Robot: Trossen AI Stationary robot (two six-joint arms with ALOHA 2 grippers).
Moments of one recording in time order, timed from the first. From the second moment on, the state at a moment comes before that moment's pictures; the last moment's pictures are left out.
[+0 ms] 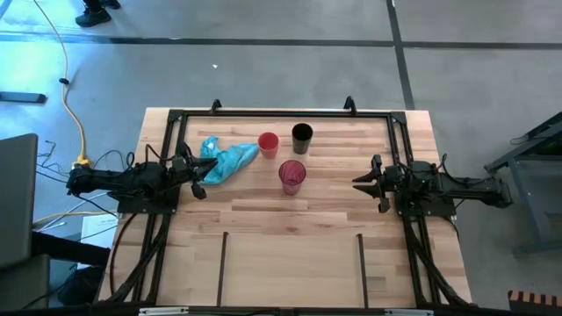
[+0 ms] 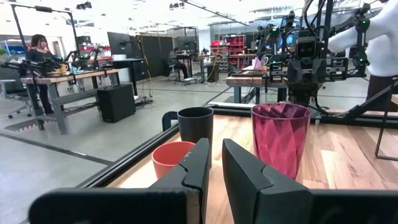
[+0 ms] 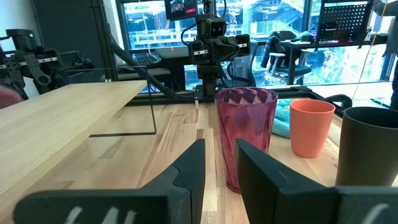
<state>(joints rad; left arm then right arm) 0.03 0.01 0.01 0.07 -0.51 0.10 -0.06 0.02 0.02 0.01 -0.11 0.04</state>
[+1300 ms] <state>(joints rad) 0.02 0.01 0.01 0.18 -0.38 -0.62 -0.06 0.02 0.02 0.08 0.01 0.60</state>
